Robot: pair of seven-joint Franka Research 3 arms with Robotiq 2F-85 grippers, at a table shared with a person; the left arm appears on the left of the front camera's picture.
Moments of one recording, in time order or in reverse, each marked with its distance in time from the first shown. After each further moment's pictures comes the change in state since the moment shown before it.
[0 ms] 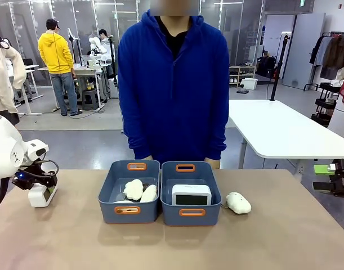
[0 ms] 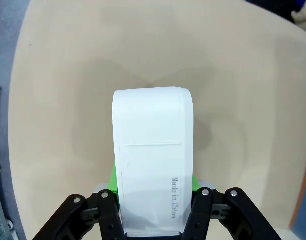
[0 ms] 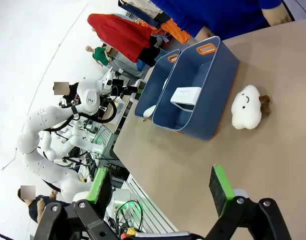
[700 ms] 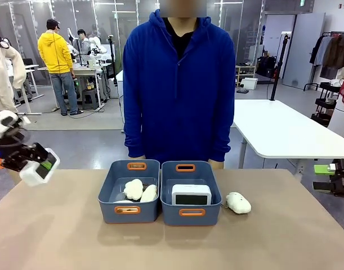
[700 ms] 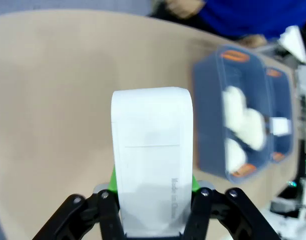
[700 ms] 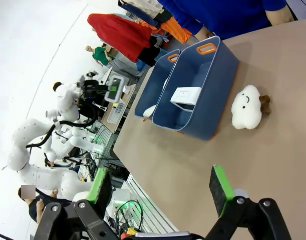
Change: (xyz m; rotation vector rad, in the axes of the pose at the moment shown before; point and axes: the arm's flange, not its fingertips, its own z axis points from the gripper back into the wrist) left arm -0.027 0.014 0.144 -0.467 -0.071 -0.016; right arm 0.000 0.000 0.000 0.000 0.001 0.000
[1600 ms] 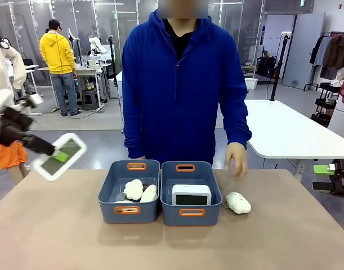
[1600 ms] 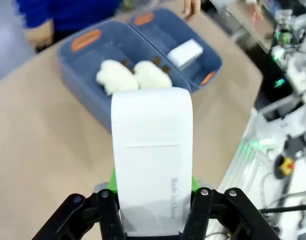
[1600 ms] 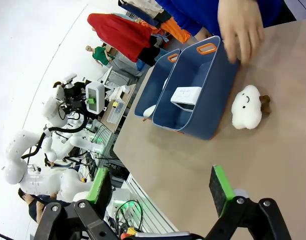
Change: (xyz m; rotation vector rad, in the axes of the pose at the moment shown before) left arm -0.036 -0.118 0.019 -0.274 0.044 -0.653; right arm 0.000 0.000 0.000 0.000 0.001 0.001
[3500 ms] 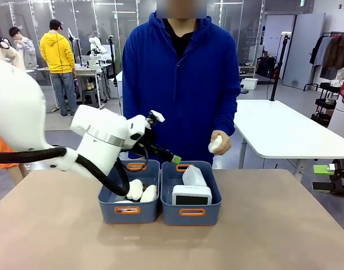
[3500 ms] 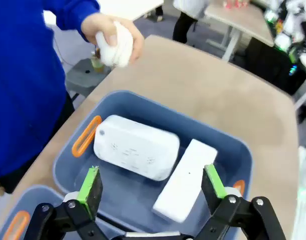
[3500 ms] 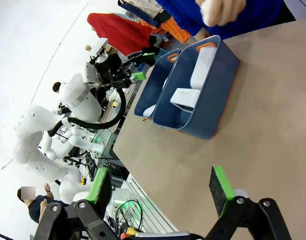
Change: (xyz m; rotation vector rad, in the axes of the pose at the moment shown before) left arm 0.140 -0.048 -0.289 -0.031 -0.212 -0.274; right arm 0.000 0.000 0.000 -0.001 0.001 0.000
